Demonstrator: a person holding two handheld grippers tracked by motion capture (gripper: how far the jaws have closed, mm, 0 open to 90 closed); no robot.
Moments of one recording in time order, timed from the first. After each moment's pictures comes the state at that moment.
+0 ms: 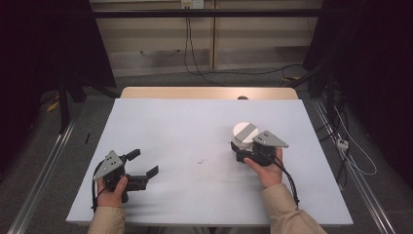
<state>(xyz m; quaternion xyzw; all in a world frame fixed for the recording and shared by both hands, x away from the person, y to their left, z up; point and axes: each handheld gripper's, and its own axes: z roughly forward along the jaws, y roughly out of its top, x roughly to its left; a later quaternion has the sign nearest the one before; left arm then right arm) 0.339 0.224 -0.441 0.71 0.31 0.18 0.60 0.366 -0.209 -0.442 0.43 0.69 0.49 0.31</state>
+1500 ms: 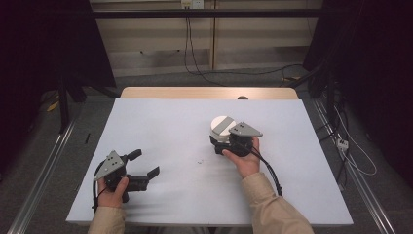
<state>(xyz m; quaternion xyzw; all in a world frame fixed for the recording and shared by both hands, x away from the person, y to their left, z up) 0.339 0.222 -0.440 0.72 0.31 0.17 0.60 0.400 -0.152 -0.438 0.41 0.71 0.49 0.28</state>
